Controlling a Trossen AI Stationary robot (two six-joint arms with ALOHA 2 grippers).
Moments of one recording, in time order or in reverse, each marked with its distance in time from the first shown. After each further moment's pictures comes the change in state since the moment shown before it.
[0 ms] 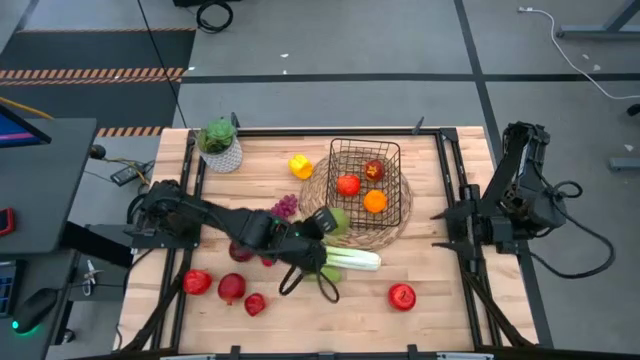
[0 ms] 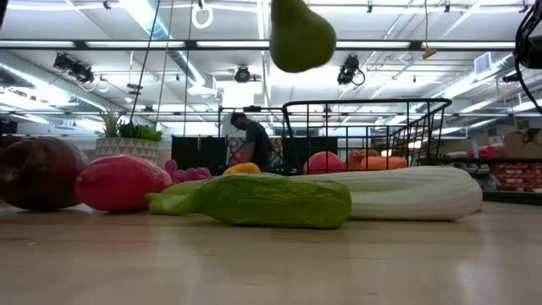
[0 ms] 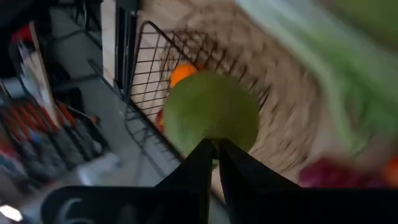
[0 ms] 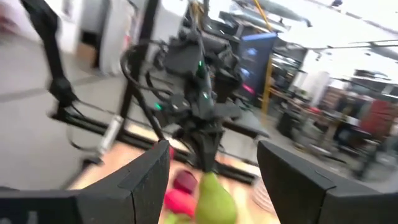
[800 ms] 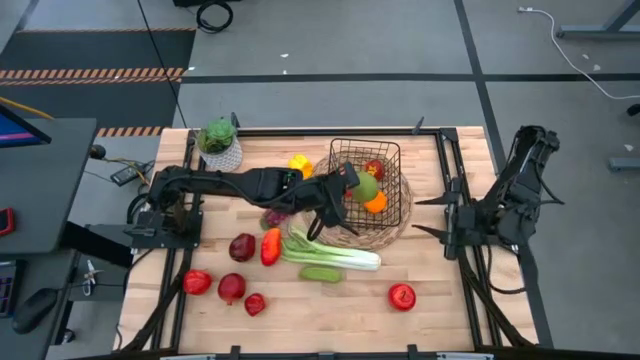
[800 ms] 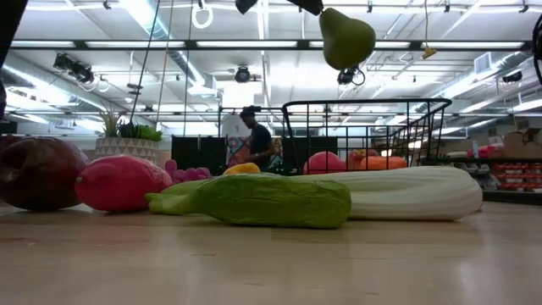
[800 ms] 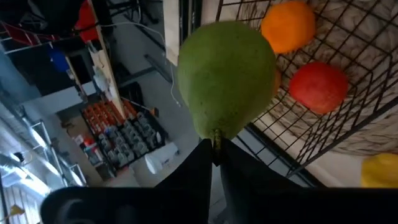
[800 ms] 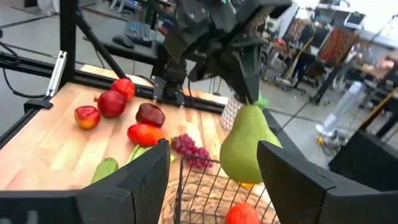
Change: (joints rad) left arm 0.249 0.000 0.000 0.357 0.020 0.497; right arm -0.175 -0.002 0.000 -0.472 0.056 0.448
